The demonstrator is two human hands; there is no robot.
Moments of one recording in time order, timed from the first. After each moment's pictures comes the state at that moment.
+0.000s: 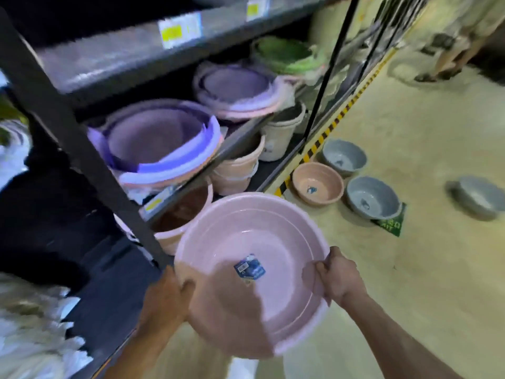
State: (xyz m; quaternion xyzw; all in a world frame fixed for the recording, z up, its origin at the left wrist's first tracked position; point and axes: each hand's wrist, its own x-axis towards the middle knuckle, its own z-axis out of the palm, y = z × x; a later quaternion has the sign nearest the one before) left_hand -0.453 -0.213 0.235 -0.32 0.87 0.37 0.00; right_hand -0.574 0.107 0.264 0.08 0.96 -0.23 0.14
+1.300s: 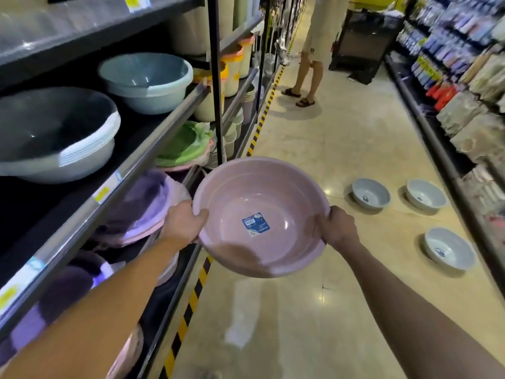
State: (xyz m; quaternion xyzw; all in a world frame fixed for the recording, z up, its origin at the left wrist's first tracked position) left_hand -0.911 -0.029 0.570 -0.06 0.92 0.38 0.04; right_hand -0.854 0.317 0.573 0.25 0.92 -0.29 0.01
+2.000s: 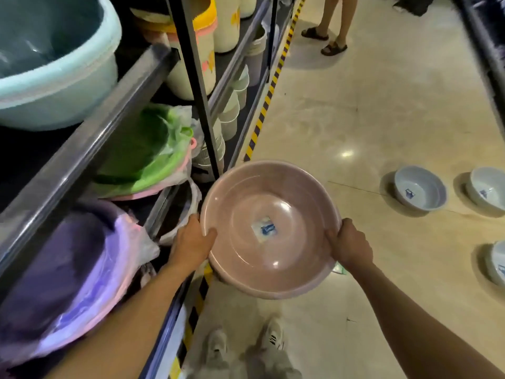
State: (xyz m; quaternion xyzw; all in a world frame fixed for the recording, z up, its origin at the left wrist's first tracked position) left_hand -1.230 0.060 0.393 -0.11 0.91 0.36 0.16; right_hand -1.186 0.396 0.390 0.30 0.92 -0.23 0.12
